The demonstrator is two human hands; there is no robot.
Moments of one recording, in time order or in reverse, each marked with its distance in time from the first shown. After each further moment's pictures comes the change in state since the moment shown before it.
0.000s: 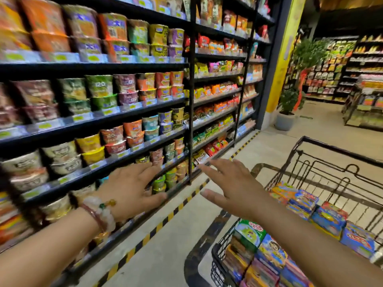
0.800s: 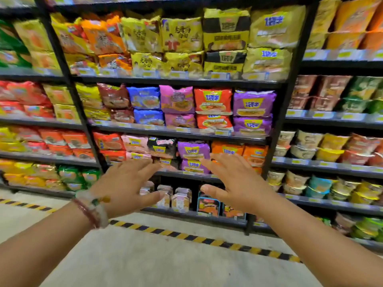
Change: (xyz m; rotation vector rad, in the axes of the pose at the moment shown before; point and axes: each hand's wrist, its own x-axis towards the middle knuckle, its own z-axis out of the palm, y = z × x) left_hand -0.592 -0.160 -0.096 0.174 -0.153 -0.998; right_hand 0.007 -0.567 0.018 0.153 -0.018 -1.068
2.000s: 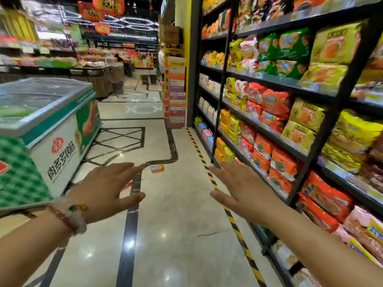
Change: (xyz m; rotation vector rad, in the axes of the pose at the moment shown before) left_hand -0.268 -0.357 0.051 0.155 0.039 -1.213; right_hand 0.440 -0.408 0.092 0.139 -0.049 -1.114
